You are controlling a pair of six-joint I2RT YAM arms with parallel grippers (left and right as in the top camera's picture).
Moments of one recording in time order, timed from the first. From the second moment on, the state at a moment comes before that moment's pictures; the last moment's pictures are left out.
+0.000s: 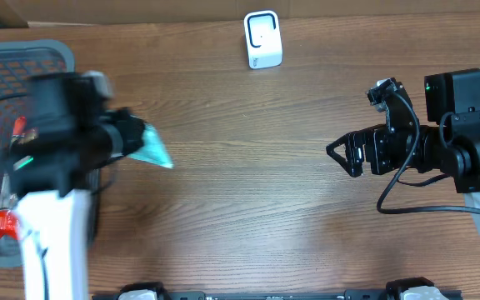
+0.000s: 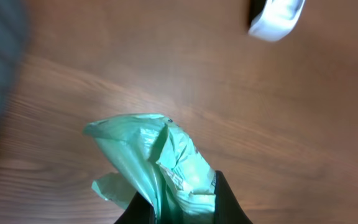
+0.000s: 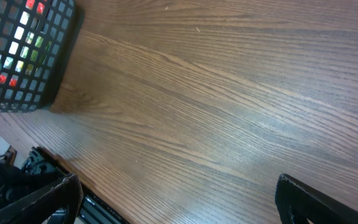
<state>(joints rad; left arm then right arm) 0.06 1.28 1.50 -1.22 0.20 -0.37 0.15 1.26 1.49 -1.29 -0.51 -0.06</state>
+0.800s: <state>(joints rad) -0.36 1.62 1.41 -0.95 0.06 -0.55 0.15 1.26 1.49 -1.29 -0.51 -0.06</state>
